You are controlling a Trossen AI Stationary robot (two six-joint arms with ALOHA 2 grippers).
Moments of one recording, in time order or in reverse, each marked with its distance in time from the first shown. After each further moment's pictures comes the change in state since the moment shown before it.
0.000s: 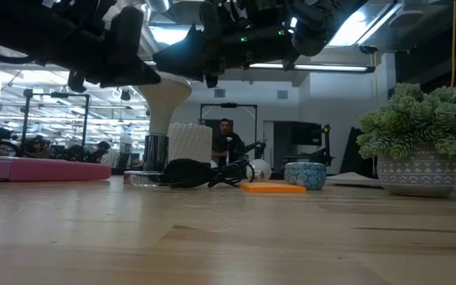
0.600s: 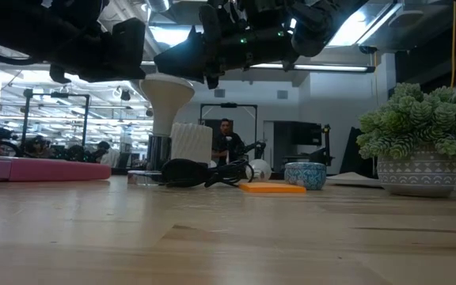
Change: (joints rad) left arm 0.000 -0.001 0.000 -0.003 -0.238 0.045; right arm -0.001 0.000 0.001 -0.006 0.000 0.000
